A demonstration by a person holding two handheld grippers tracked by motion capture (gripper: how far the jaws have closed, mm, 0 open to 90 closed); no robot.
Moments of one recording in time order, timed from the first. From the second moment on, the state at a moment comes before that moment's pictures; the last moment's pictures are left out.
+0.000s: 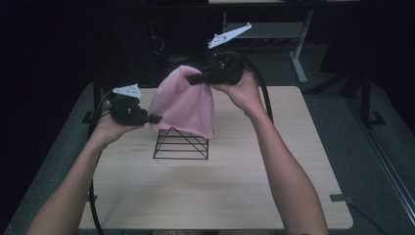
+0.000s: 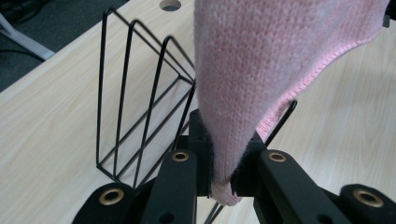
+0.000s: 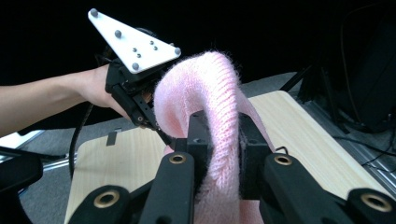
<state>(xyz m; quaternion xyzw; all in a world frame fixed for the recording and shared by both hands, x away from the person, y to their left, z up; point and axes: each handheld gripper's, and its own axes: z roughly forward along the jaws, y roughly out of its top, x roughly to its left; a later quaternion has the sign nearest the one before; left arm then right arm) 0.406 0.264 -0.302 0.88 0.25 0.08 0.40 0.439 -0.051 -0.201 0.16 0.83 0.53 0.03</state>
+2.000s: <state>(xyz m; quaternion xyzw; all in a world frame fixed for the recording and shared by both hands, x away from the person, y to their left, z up) 0.396 0.270 -0.380 0.92 0.26 0.06 0.28 0.434 -0.016 -0.278 0.15 0.87 0.47 -0.04</state>
